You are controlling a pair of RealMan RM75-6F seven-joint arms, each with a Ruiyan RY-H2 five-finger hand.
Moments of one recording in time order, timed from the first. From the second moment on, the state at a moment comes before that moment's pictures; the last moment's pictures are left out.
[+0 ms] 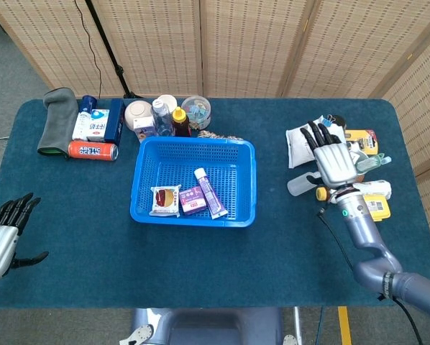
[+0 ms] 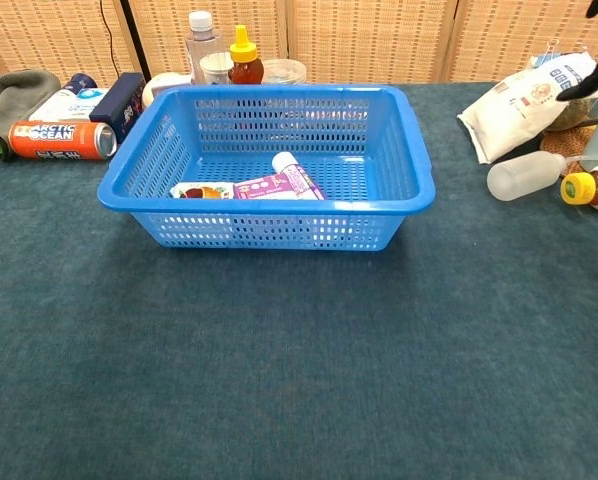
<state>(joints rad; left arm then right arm) -0.15 -1.04 -0.02 -1.69 1.52 1.38 -0.08 0.68 -1.34 0.22 -1.28 -1.23 1.10 -0.16</state>
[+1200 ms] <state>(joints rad) -0.65 -1.04 -0.20 -1.71 1.59 0.97 -0.03 0.21 -1.22 0.06 -1.34 -1.49 1.58 0.12</state>
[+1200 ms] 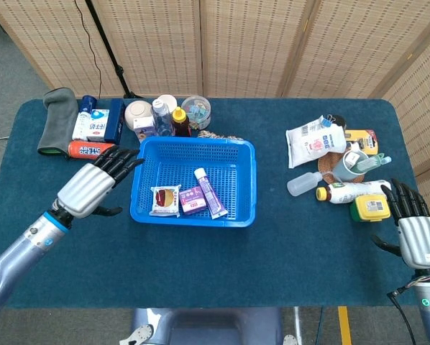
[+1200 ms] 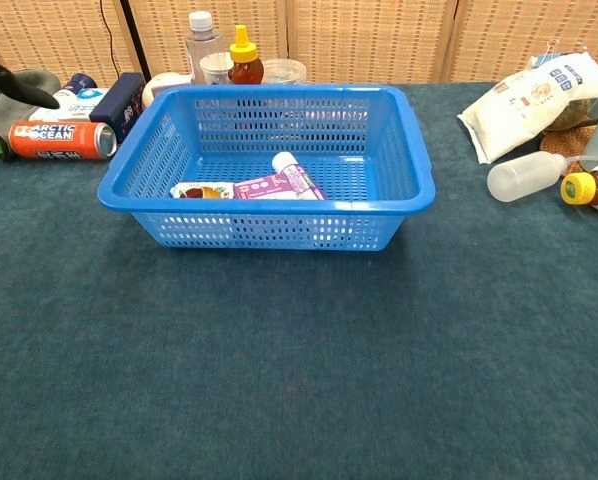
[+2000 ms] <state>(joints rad) -1.03 -1.22 -0.20 -1.51 1.50 0.58 0.22 0.18 -1.24 0.13 -1.33 -1.45 1.57 0.12</state>
